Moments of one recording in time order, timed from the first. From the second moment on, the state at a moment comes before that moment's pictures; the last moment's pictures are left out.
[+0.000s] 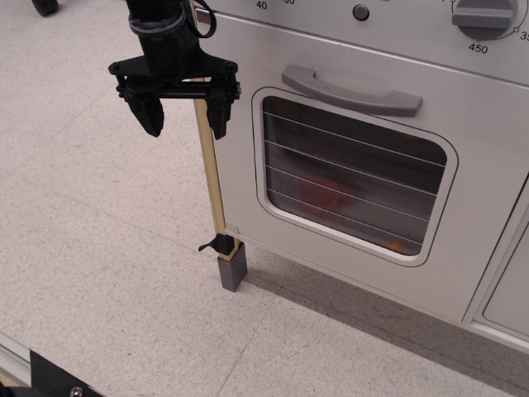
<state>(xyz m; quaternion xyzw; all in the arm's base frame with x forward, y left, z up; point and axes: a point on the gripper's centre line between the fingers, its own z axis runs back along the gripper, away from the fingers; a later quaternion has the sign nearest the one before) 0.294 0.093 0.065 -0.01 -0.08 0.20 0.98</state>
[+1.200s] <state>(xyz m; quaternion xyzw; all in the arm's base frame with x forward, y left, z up) 0.315 0.035 0.100 -0.16 -0.11 0.59 0.78</state>
